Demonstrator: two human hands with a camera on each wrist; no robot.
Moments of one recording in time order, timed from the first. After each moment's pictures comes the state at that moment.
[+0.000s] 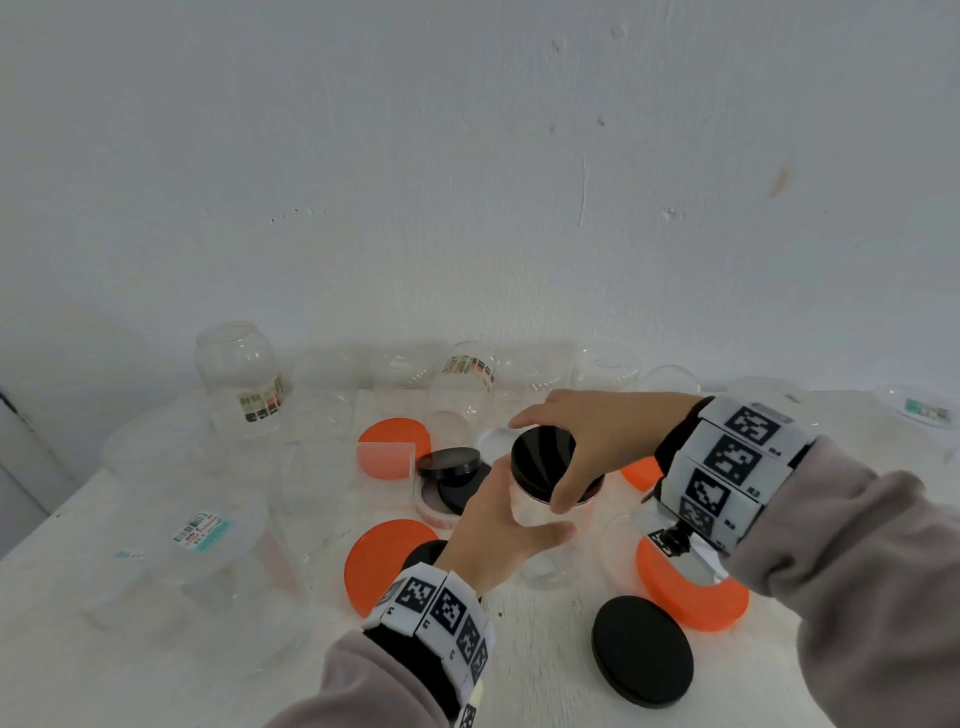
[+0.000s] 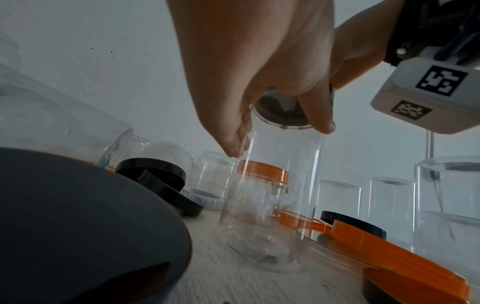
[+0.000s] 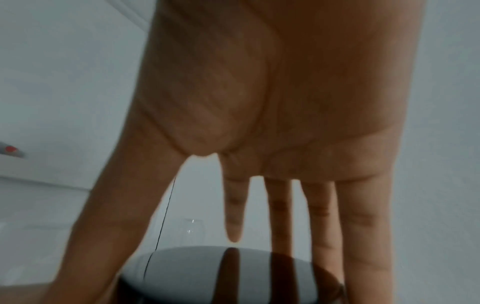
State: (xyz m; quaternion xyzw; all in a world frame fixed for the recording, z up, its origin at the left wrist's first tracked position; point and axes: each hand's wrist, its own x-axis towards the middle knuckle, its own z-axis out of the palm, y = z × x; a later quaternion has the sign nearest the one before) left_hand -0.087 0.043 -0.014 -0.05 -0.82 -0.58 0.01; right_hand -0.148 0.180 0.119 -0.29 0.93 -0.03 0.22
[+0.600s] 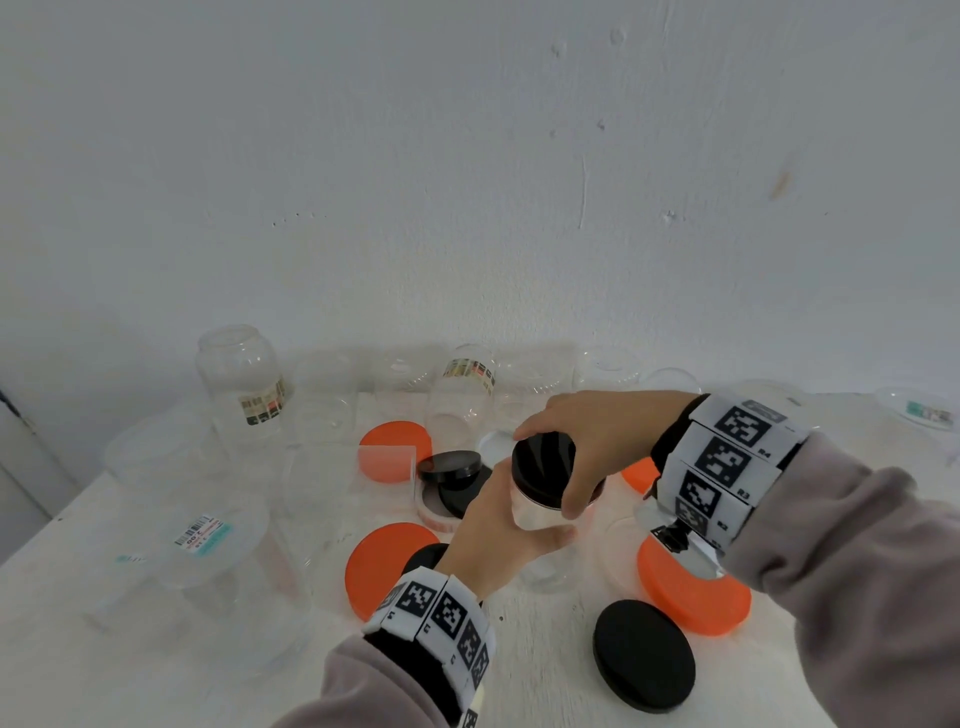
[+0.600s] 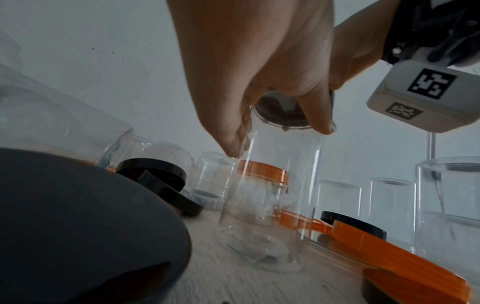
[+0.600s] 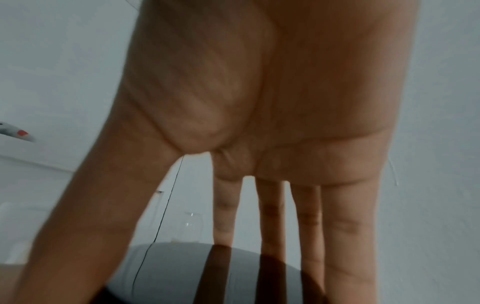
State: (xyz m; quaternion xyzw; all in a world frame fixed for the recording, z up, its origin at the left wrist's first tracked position) left_hand -0.087 0.042 -0.013 -0.04 -0.82 -0.57 0.02; right_hand -0.151 0.176 0.124 -0.31 0.92 0.01 0.22
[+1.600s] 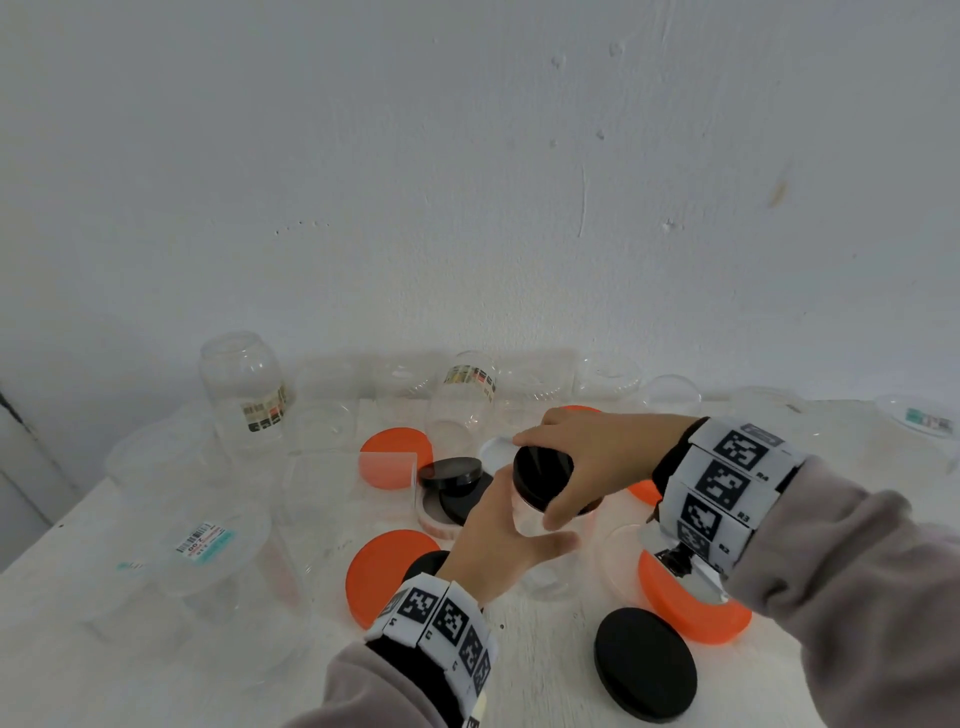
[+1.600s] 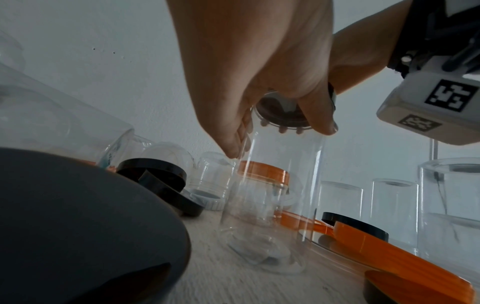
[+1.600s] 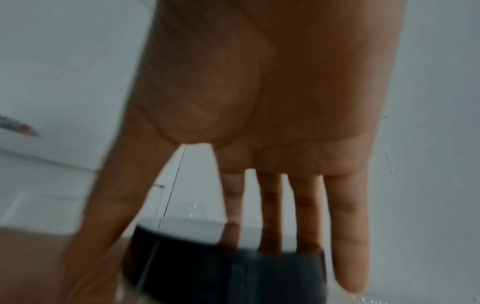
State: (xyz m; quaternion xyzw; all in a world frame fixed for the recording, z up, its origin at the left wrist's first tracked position) left_hand -0.089 0.042 -0.016 -0.06 -0.82 -0.58 0.01; right_hand -0.149 0.177 0.108 -0.32 0.93 0.00 0.20
